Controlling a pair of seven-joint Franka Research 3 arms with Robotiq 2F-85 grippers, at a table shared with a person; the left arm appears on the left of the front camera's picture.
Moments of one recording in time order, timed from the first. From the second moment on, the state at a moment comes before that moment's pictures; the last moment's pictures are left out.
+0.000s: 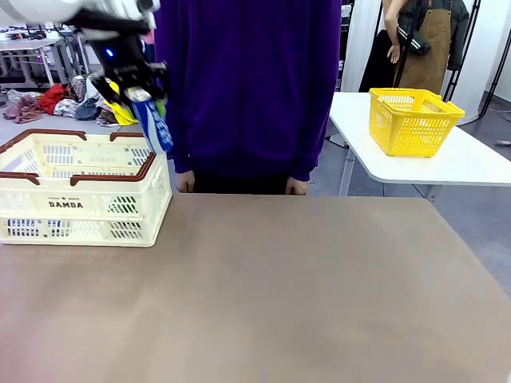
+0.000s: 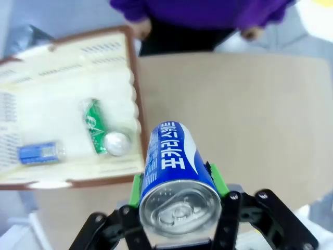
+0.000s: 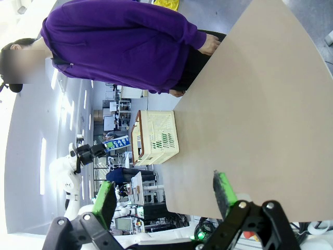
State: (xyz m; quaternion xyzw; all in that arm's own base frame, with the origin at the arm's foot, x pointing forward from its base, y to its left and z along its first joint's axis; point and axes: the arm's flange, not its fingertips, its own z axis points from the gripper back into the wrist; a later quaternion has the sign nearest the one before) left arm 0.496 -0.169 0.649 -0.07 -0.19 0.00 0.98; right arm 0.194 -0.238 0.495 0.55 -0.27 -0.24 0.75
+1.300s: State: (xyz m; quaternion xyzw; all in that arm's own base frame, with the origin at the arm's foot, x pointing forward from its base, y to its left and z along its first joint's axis) left arm 0.572 0.019 0.493 0.00 -0.11 0.29 0.95; right arm 0.194 -0.238 0.495 0.55 -0.27 -0.24 0.75
